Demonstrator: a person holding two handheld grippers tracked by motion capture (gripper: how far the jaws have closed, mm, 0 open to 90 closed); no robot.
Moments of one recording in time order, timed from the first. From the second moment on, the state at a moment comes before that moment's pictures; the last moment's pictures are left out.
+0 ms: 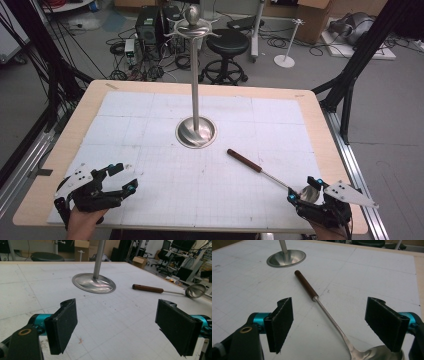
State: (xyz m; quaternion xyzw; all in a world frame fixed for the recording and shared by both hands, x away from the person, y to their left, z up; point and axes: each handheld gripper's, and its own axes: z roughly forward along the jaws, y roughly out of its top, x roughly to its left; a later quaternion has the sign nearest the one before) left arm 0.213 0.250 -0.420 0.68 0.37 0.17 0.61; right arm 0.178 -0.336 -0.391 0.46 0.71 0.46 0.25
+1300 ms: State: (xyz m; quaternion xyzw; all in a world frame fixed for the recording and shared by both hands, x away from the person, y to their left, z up) left arm 0.213 0.250 -0.421 0.68 0.38 0.17 0.60; right arm 0.291 -0.305 -0.407 0.33 0.92 0.20 0.10
